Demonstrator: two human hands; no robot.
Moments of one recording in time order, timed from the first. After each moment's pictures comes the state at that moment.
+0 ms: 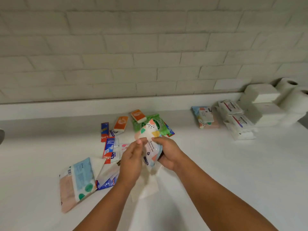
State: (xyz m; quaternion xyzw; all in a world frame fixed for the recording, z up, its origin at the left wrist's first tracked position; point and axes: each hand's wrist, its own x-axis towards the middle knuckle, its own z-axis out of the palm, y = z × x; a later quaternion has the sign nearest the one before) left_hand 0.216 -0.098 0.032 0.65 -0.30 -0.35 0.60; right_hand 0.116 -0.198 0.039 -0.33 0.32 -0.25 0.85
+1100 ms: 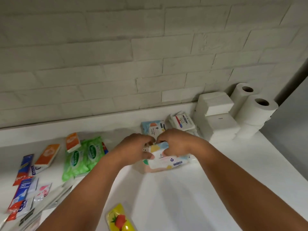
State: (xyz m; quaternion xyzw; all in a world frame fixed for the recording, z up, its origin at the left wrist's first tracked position) left_hand 0.062 -0.370 0.079 0.68 -0.68 -0.25 0.07; right_hand -0.119 -0.446 0.097 -0.92 0.33 0.07 0.22
